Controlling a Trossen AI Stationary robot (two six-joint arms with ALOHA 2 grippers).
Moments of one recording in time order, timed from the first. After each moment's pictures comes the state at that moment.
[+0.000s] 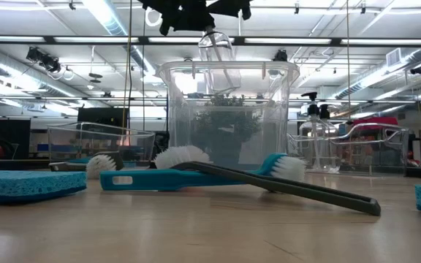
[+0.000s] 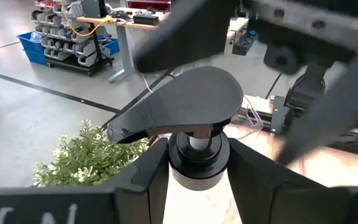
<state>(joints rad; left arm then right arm) 0.24 1.35 1.19 -0.07 -0.20 -0.04 -0.20 1.55 1.43 0.01 0.12 -0.14</state>
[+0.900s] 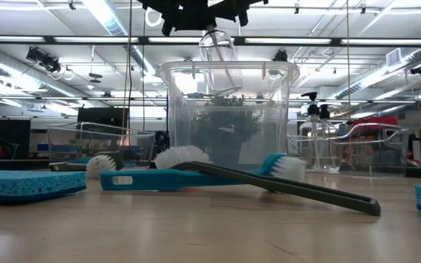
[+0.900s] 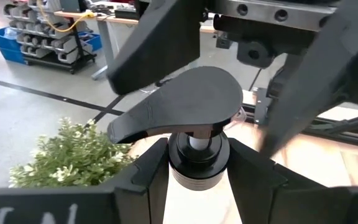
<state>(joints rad) 0.24 1.35 1.19 -0.09 -0.13 -0.03 -0.23 1.55 1.43 -0.02 -0.03 -0.03</state>
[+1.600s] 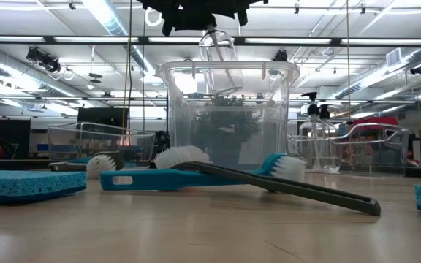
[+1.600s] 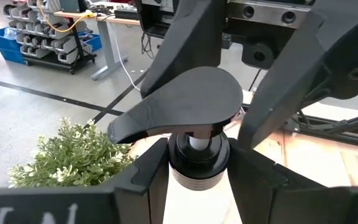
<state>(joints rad) 0.24 1.35 1.19 -0.09 -0.13 -0.03 -0.23 1.55 1.43 -0.02 -0.04 -0.03</state>
